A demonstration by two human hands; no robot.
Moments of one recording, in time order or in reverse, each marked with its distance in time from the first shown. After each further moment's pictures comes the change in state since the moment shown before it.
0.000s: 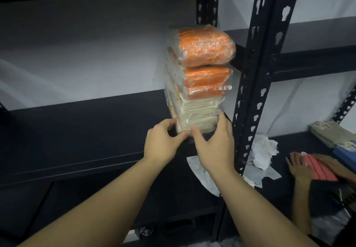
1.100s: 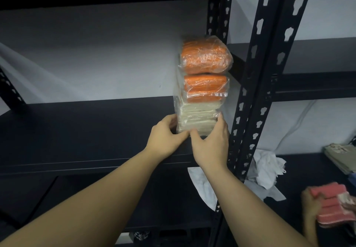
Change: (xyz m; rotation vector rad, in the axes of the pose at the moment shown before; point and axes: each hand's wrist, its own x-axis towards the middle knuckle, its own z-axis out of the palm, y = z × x) left_hand 0.030 0.021 0.007 -0.121 -0.041 -0.044; right_hand 0.040 -0.006 0.003 0.062 -0.045 0.020
